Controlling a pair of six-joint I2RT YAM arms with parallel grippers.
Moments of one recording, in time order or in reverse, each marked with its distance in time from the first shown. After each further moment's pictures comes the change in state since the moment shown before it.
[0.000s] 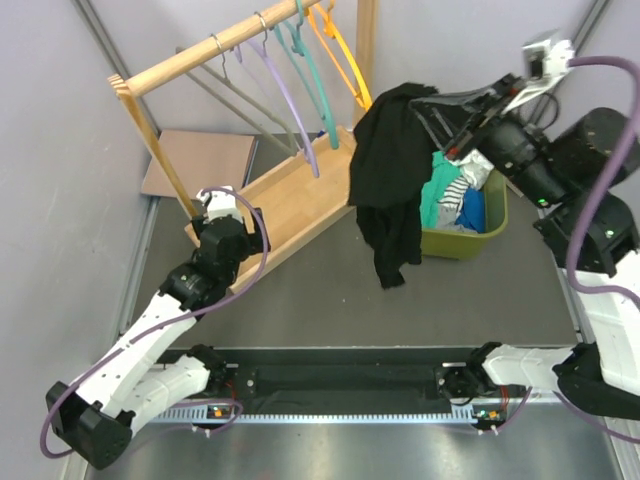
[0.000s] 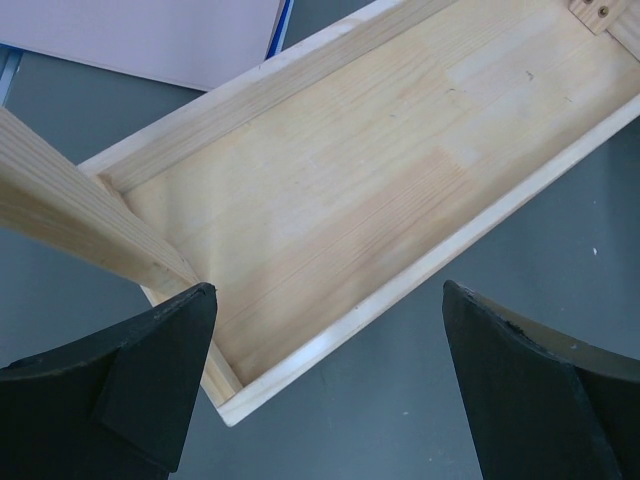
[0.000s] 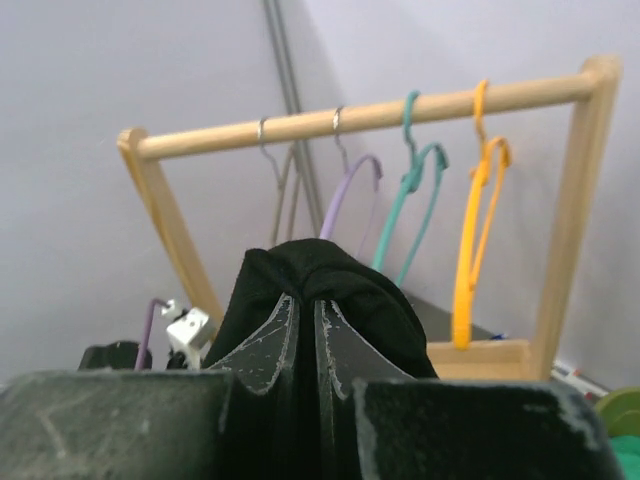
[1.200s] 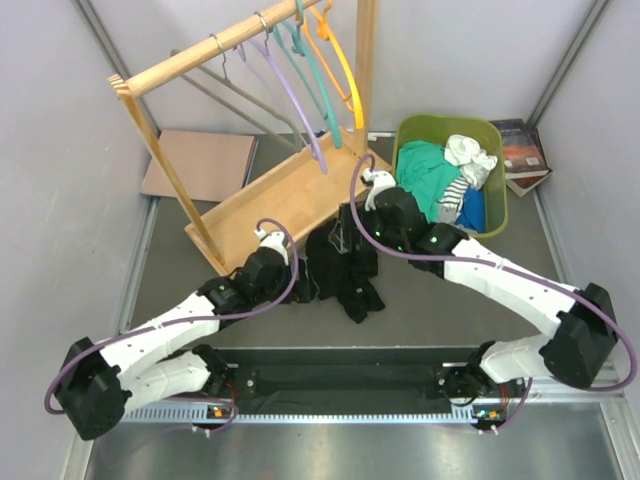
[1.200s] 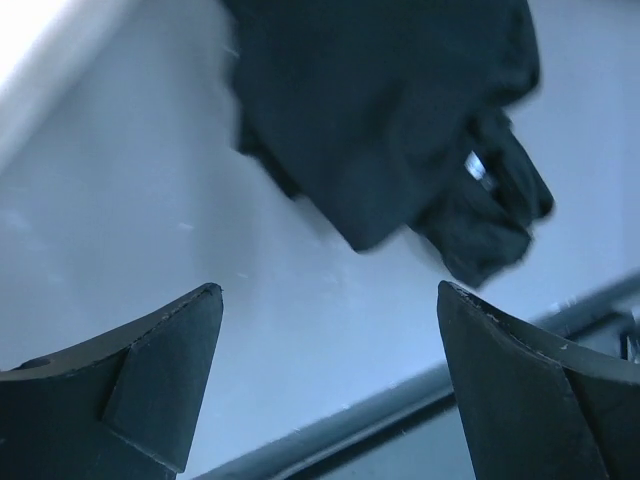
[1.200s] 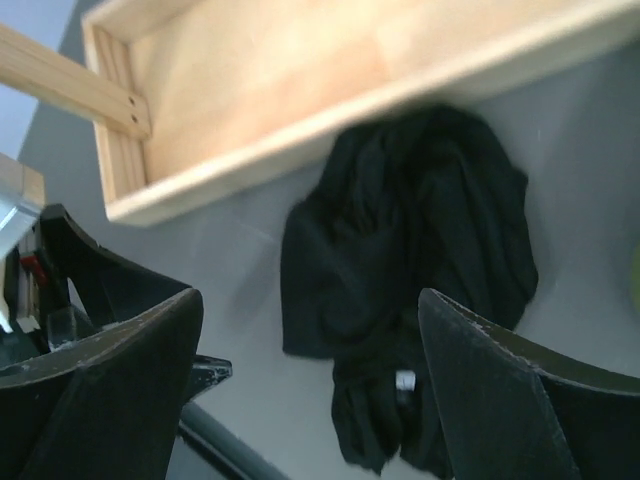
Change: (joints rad) left arm -0.210 0.114 -0.201 0.037 0.433 -0.331; right arm 0.158 0.164 -0.848 0.189 0.184 0.301
